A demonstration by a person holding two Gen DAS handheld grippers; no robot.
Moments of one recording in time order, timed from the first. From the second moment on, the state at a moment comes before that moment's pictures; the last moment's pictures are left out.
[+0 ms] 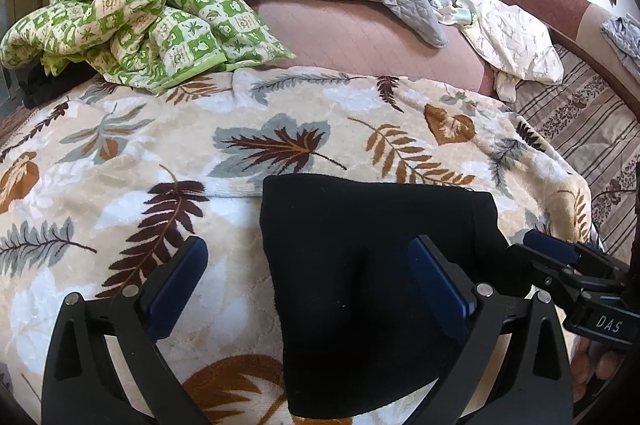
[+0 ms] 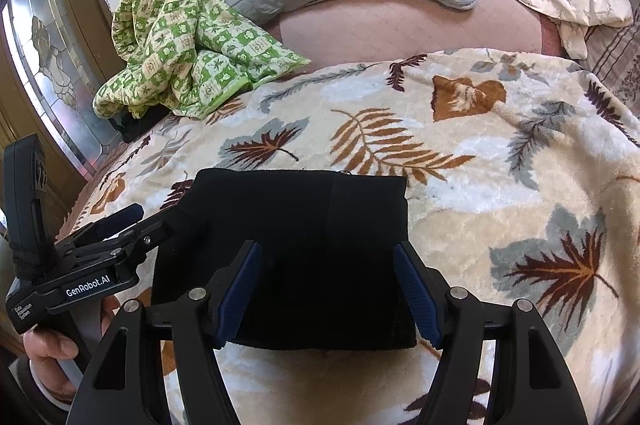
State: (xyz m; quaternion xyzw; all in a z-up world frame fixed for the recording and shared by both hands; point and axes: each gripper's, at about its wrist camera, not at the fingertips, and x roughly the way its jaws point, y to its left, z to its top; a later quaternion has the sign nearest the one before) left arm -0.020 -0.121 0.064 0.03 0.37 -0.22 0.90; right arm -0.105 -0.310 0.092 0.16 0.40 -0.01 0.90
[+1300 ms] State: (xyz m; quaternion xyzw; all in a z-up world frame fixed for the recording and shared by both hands) left arm 0.016 -0.122 0.031 0.03 0.42 -0.17 0.89; right arm -0.045 -0.307 0.053 0.10 0.43 -0.02 0.90
